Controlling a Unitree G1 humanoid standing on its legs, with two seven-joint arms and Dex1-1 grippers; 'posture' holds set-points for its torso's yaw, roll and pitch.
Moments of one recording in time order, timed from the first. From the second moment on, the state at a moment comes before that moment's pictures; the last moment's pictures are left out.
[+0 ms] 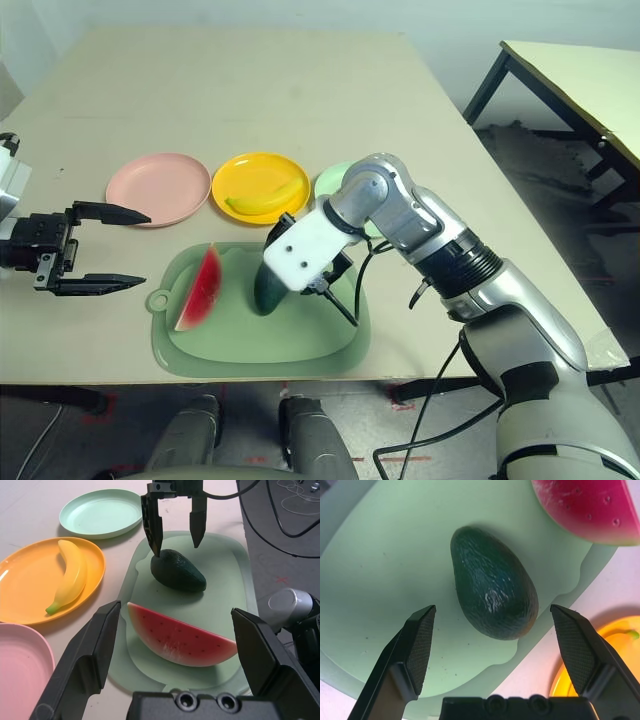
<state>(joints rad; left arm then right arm) -0.37 0.97 0.15 -0.18 -0.59 0.38 -1.39 -0.98 -0.71 0.64 0.13 -0.08 -0.22 1.55</state>
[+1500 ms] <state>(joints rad) -0.34 1.00 0.14 -0.19 -0.55 0.37 -1.39 -0.93 -0.60 0.64 0.20 -0.19 -0.16 1.52</state>
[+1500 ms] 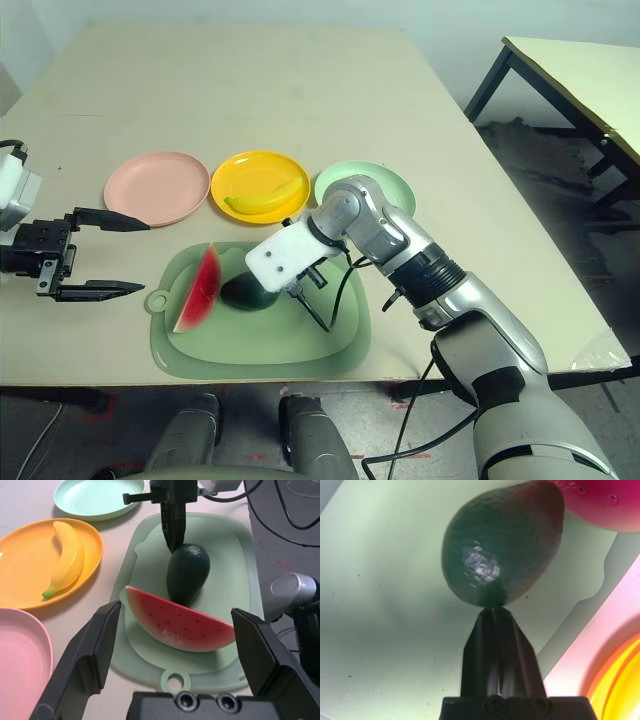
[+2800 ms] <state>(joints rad) -0.33 1.01 0.14 -0.15 -0.54 0.32 -1.42 -0.93 -0.51 0.38 -0.43 0.29 1.55 1.08</state>
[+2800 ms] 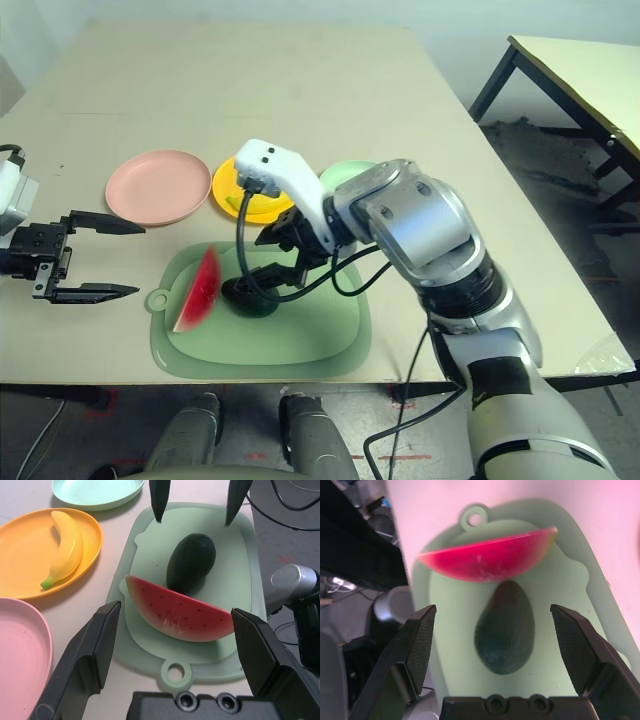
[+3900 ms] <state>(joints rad) -0.33 1.03 0.14 -0.15 -0.53 0.32 -1.42 -0.81 -0.50 0.47 -0.42 0.47 1.52 0.75</state>
